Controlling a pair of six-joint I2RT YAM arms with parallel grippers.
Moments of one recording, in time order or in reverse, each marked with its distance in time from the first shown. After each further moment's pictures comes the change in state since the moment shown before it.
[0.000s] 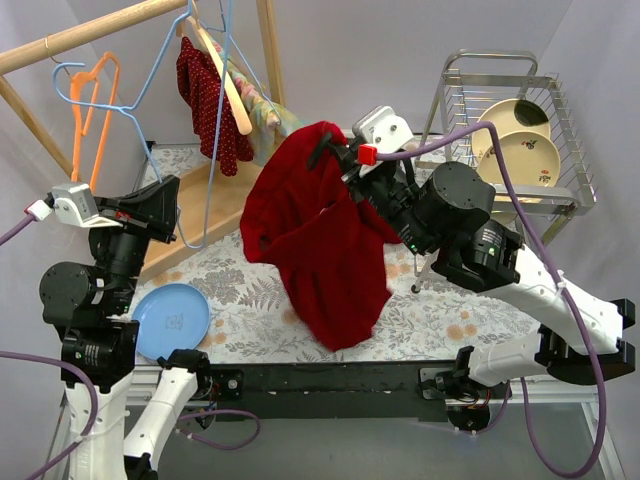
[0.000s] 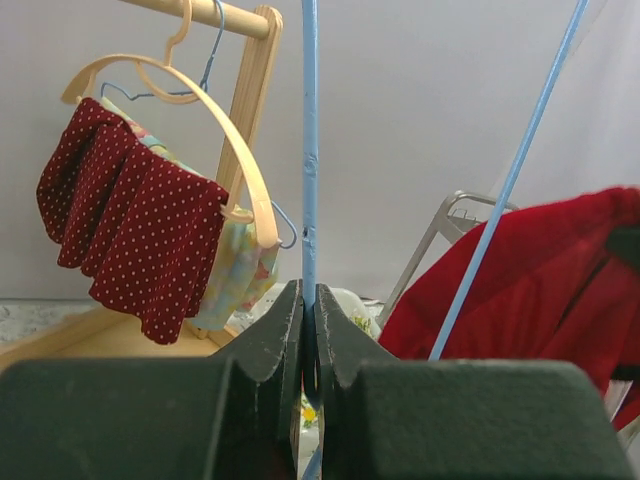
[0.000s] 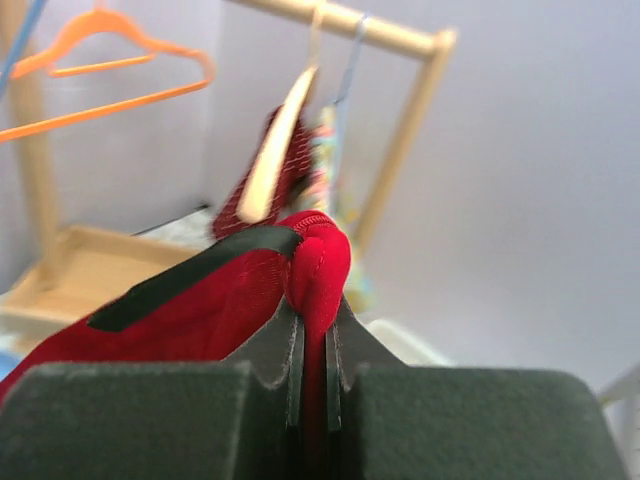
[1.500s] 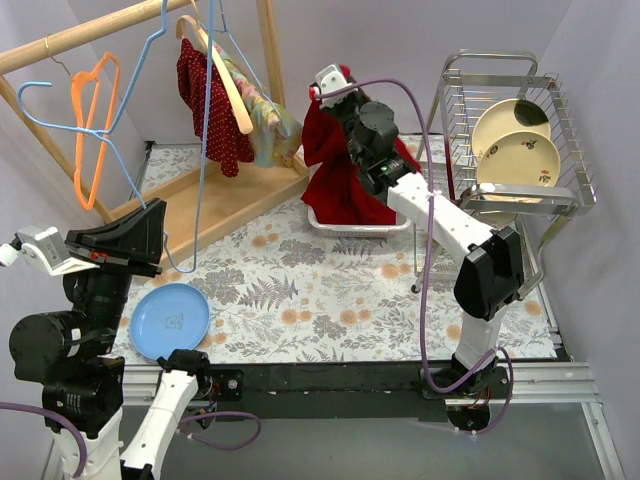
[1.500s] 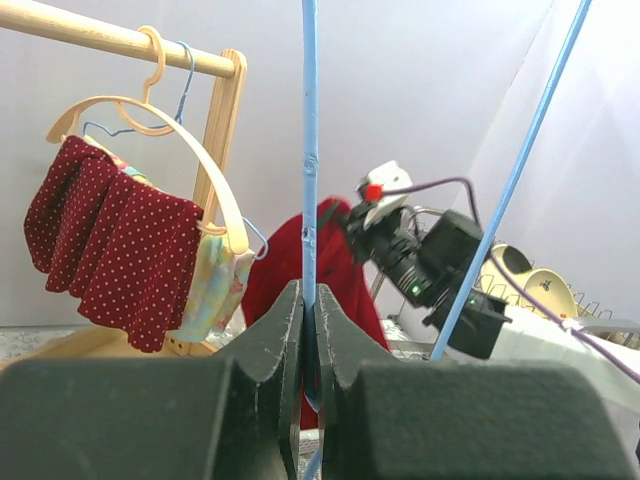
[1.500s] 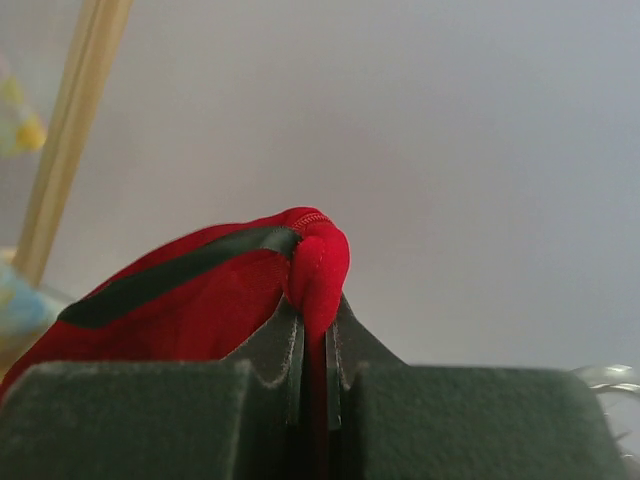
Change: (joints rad) left arm 0.000 -0.116 0.066 -0.100 0.029 -0.016; right arm -0.579 0.556 -0.008 0.679 -0.138 -0.392
